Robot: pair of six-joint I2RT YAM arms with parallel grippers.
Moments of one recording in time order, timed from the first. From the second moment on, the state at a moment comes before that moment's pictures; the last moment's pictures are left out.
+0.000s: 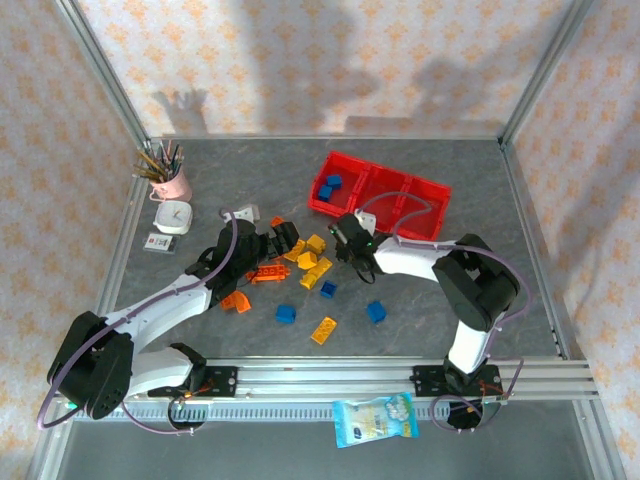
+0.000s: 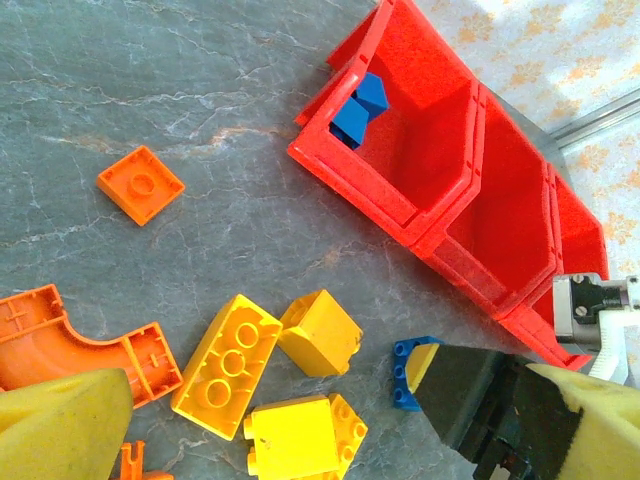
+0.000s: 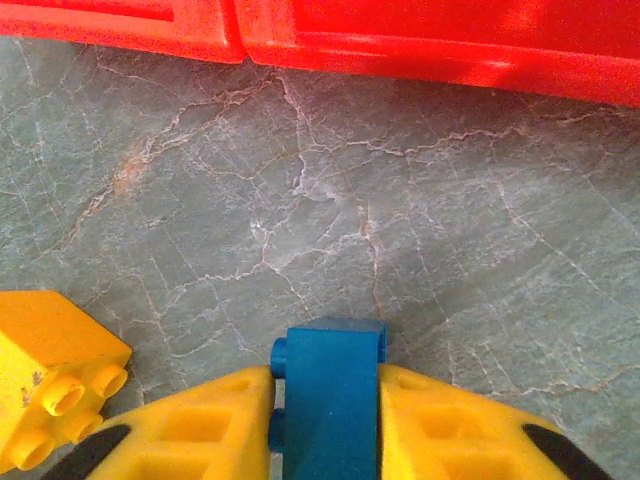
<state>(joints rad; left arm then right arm) -0.47 1.19 0.58 0.09 -0.03 -0.80 0.73 1.77 0.99 -0.23 0.30 0.85</state>
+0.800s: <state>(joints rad) -0.42 1.16 0.63 0.08 -0.05 -0.81 0.71 1.79 1.36 -0.34 0.28 0.67</state>
